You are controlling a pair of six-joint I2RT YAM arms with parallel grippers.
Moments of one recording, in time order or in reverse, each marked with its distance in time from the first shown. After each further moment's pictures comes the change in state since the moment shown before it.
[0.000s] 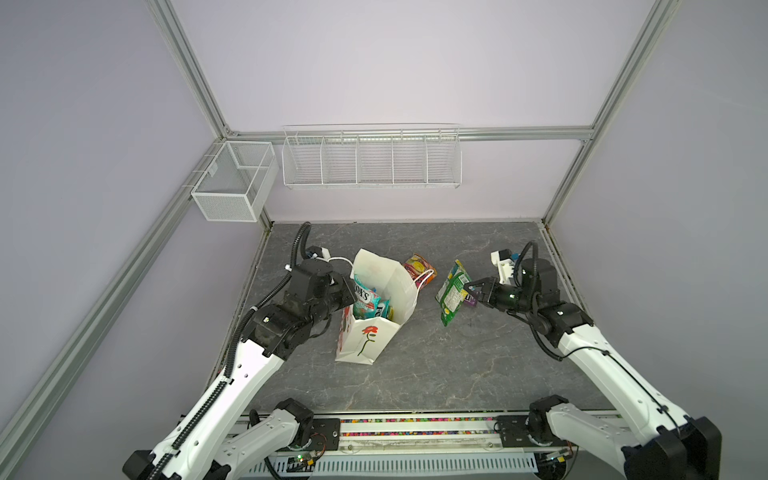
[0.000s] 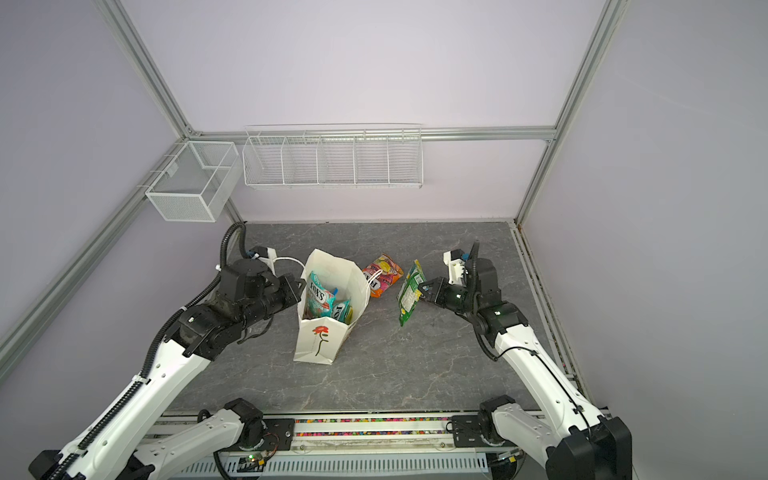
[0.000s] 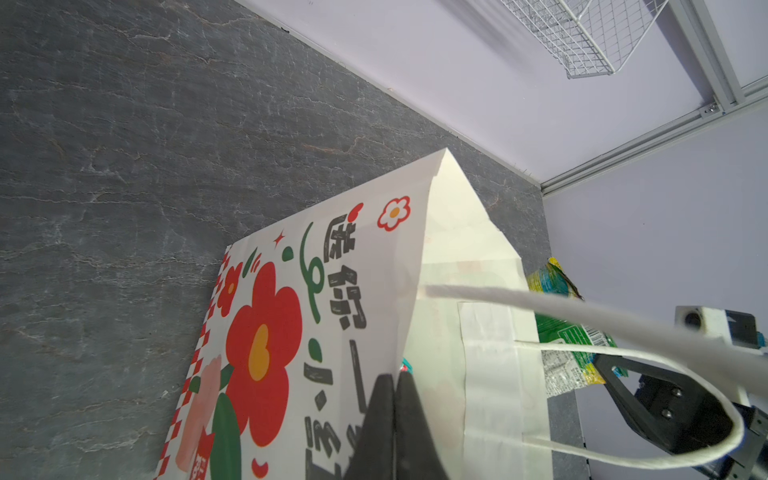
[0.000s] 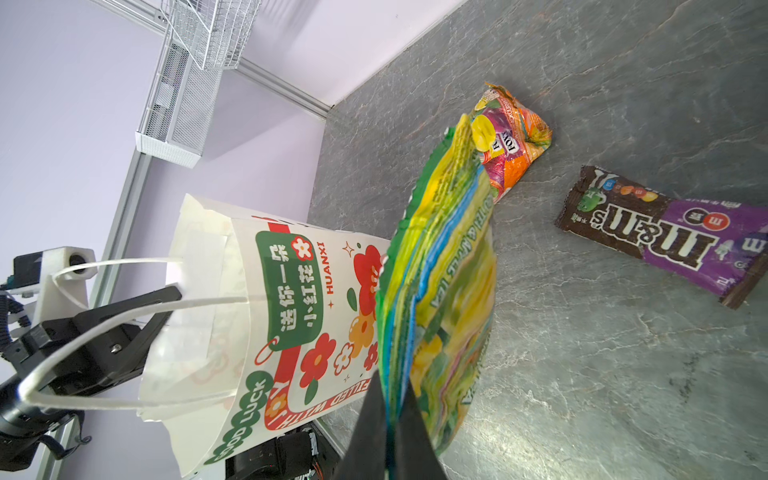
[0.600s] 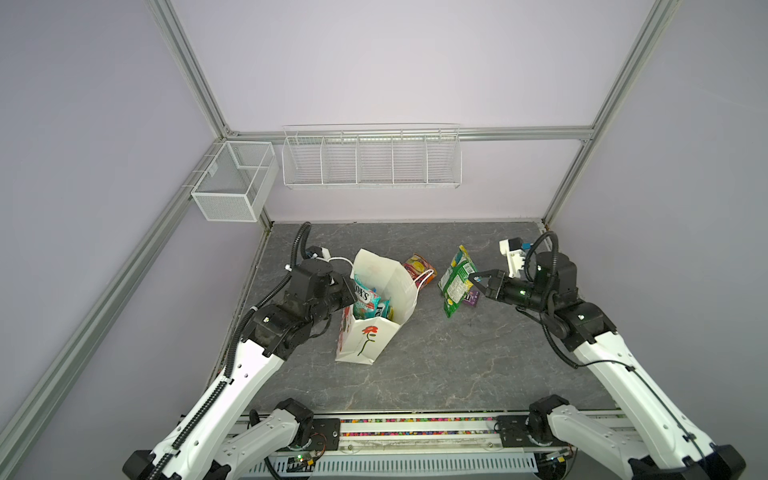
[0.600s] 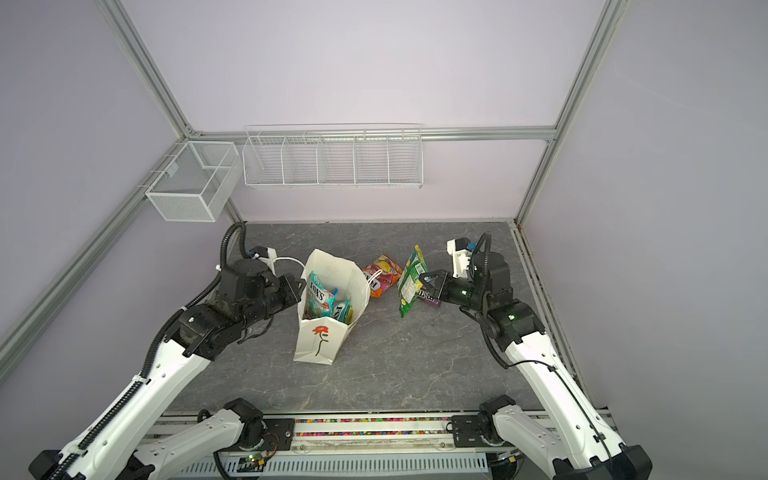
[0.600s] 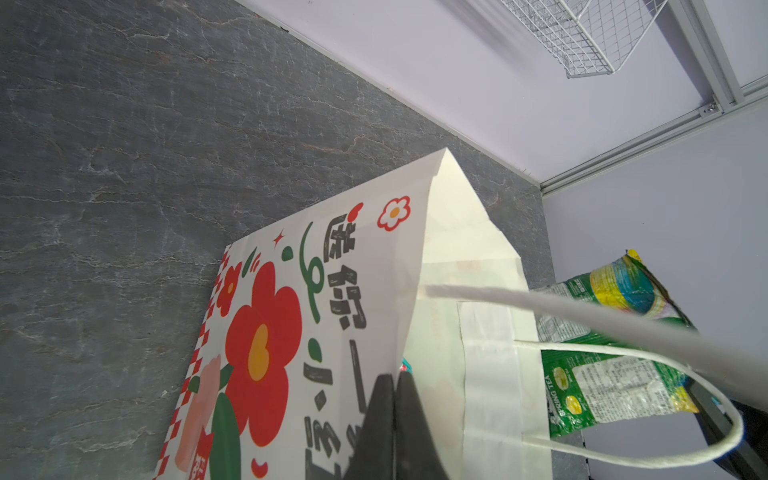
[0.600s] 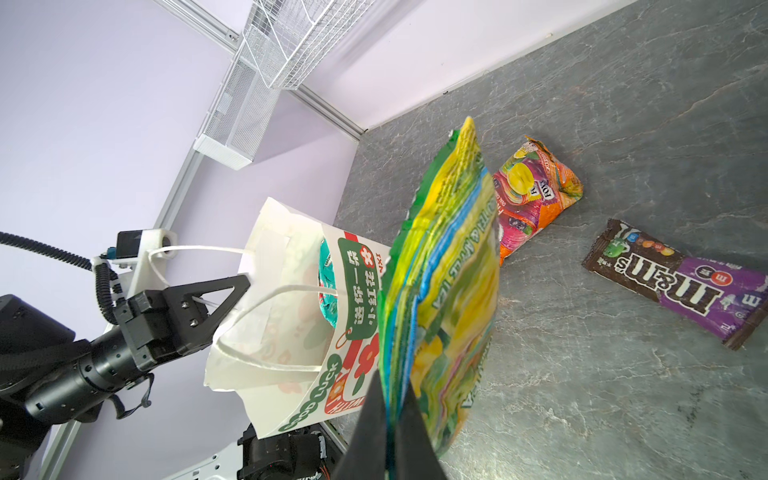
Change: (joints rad) left arm 0.000 0.000 0.000 0.000 0.001 0.000; right arm 0.039 -0.072 0.147 -0.104 0.038 -0.040
